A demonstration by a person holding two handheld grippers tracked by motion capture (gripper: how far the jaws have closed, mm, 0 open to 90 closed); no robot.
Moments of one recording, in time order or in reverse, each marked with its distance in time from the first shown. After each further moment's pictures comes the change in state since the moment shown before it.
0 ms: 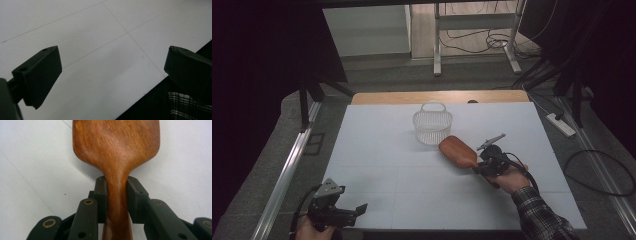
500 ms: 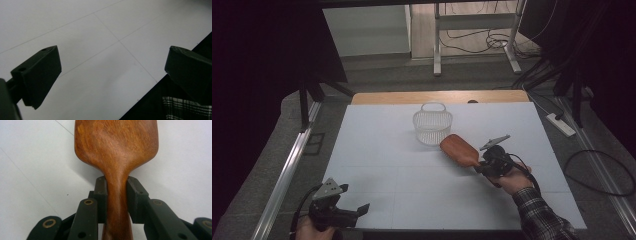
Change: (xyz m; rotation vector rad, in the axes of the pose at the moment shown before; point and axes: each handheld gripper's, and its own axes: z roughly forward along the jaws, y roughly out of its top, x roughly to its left) left arm -0.003 0.003 -0.001 -0.062 -0.044 0.037; right arm 0.003 -0.004 -0.012 -0.062 -0.029 -0.001
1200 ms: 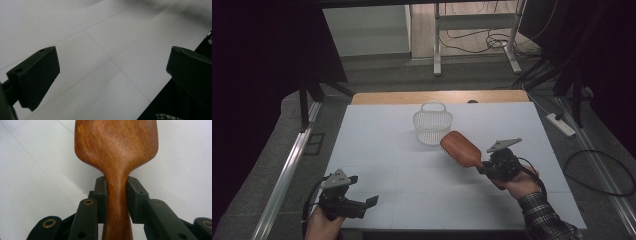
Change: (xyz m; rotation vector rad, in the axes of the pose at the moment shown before) left arm 0.002 0.026 0.016 -0.043 -0.064 -0.010; right arm 0.011 -0.008 -0.032 -0.104 0.022 -0.018
